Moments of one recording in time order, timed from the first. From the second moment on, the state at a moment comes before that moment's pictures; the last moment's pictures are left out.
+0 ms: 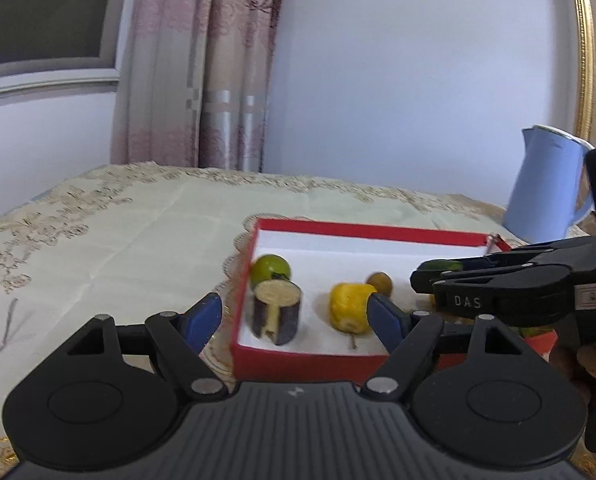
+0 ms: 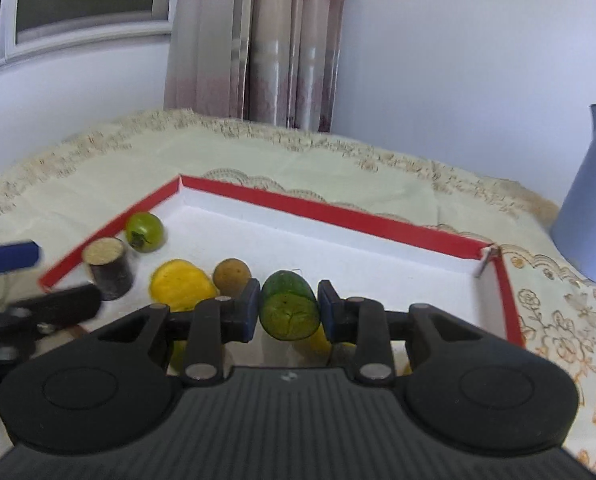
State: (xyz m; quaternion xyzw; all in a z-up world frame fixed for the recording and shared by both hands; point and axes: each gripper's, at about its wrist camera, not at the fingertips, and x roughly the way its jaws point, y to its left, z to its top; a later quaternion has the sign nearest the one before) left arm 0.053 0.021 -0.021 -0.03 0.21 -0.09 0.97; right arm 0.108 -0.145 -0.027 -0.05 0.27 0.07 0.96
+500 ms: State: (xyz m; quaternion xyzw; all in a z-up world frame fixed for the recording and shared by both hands) left arm 0.056 0.021 -0.022 -0.03 0.21 -0.08 0.97; right arm 0.142 -0.123 -0.031 -0.09 0.27 0.04 0.96
